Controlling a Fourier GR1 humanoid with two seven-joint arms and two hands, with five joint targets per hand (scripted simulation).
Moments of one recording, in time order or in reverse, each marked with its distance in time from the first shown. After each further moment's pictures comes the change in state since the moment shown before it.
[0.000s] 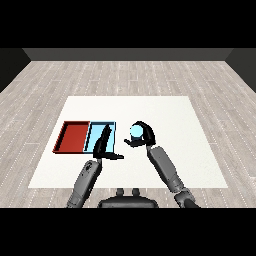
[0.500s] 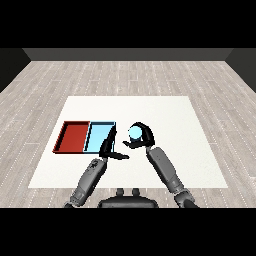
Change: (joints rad) left arm -0.073 0.000 -0.085 0.149 0.054 0.069 -0.036; right arm 0.009 0.006 0.016 -0.019 0.013 0.018 -0.007
